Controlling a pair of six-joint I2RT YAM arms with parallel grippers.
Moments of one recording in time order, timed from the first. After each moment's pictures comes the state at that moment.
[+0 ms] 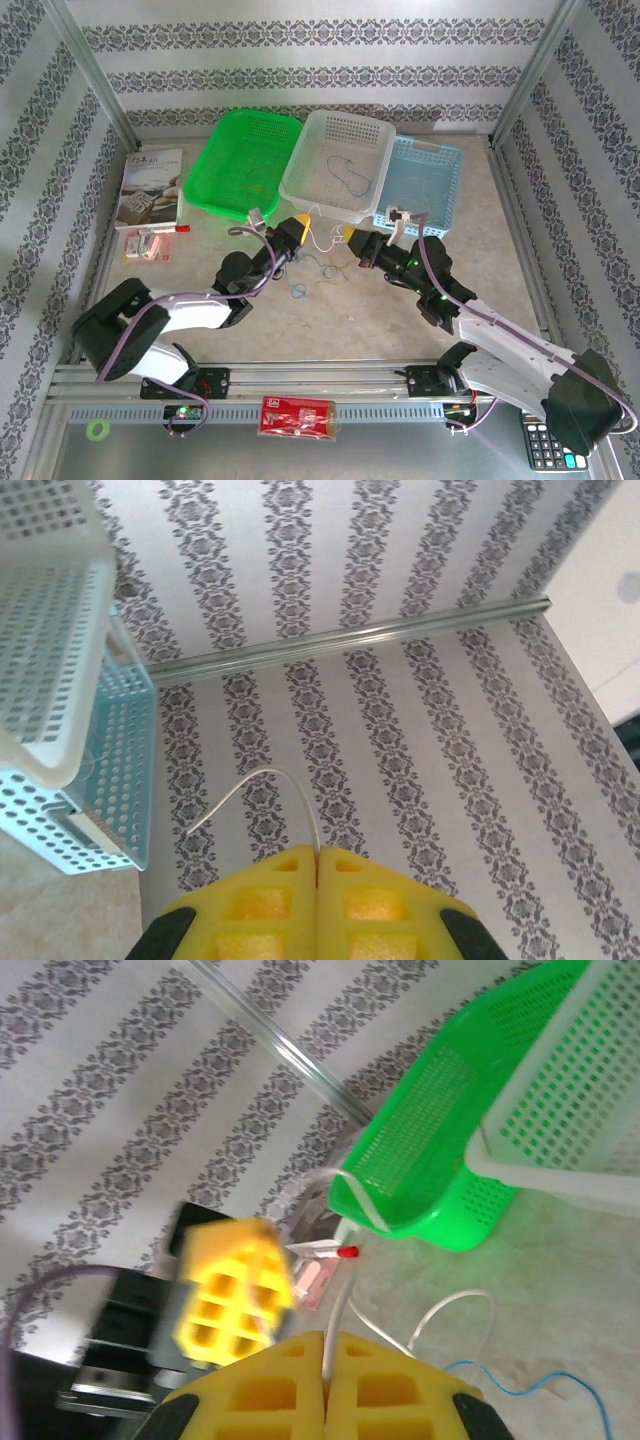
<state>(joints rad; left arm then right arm) -0.74 1.40 0.43 1.22 -0.09 -1.38 0.63 0.93 0.44 0.42 -0.22 0.84</state>
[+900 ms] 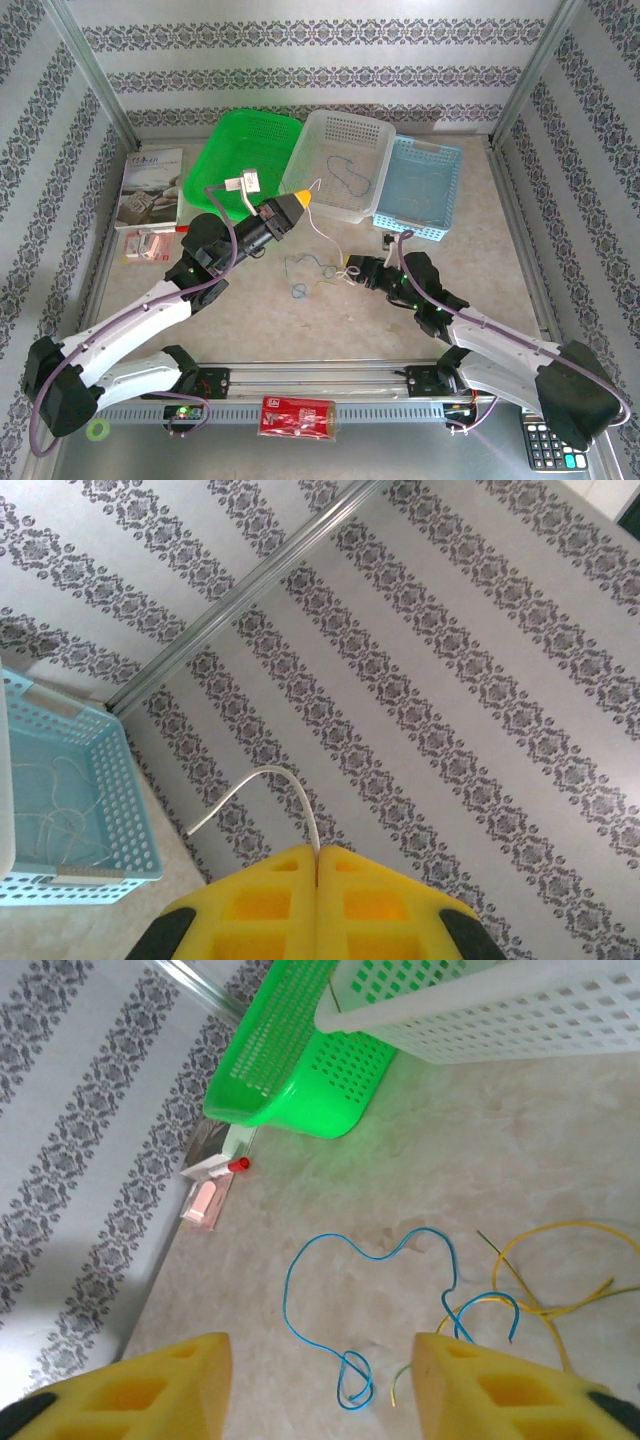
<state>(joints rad) -0.68 1.05 0.80 0.45 0.20 -0.92 0.64 0.97 0.31 0.36 -0.21 0.83</state>
